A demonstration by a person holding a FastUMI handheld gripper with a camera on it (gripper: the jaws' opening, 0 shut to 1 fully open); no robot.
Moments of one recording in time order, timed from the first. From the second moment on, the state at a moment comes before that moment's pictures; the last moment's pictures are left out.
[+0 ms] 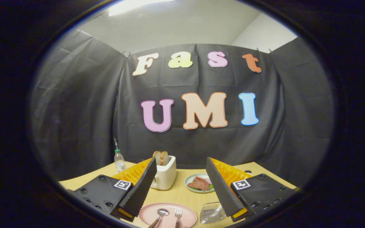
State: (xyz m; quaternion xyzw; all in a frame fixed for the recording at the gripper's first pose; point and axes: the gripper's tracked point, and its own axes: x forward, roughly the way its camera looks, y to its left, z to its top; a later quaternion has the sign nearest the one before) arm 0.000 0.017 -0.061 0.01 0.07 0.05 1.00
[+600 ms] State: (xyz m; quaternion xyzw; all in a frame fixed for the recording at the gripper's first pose) arm -0.019 0.028 -0.189 -0.04 0.25 0.10 0.96
